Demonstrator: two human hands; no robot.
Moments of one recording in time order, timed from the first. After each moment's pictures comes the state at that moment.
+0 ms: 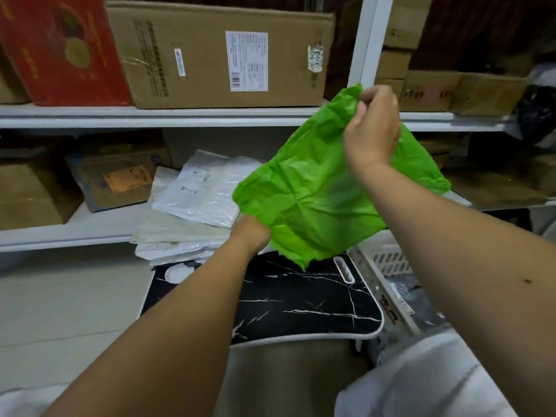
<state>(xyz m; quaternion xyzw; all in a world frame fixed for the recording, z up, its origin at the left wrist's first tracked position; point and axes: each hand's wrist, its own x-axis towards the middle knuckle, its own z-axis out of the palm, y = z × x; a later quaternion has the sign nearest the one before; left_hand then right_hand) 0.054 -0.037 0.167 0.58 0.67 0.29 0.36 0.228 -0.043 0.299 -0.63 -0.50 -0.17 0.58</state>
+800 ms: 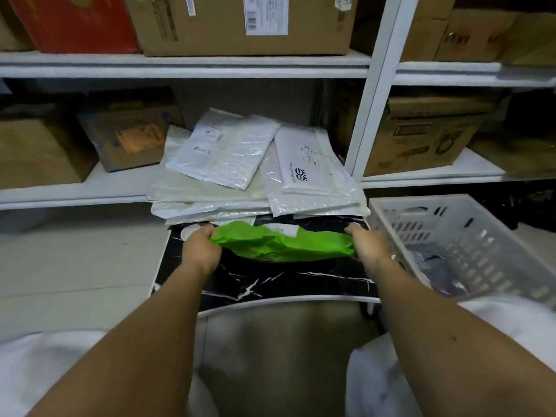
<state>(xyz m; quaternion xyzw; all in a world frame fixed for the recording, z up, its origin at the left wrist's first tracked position) -0.059 -0.069 0.055 0.56 0.71 0.32 0.28 0.242 -0.085 0.063 -0.78 -0.32 0.36 0.40</state>
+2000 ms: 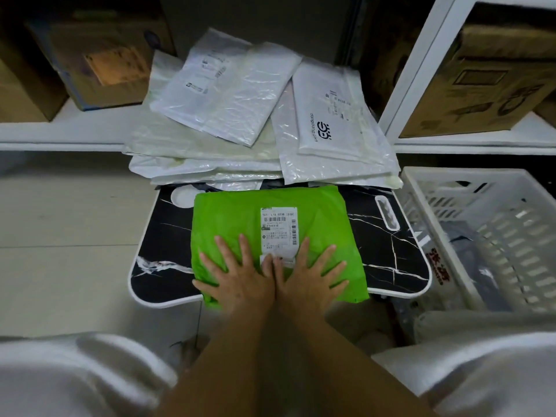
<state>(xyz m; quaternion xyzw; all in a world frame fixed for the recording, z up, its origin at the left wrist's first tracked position) 0.026 -0.096 -0.067 0.54 0.83 0.02 0.14 0.111 -0.104 -0.077 -0.84 -0.52 0.13 0.05</state>
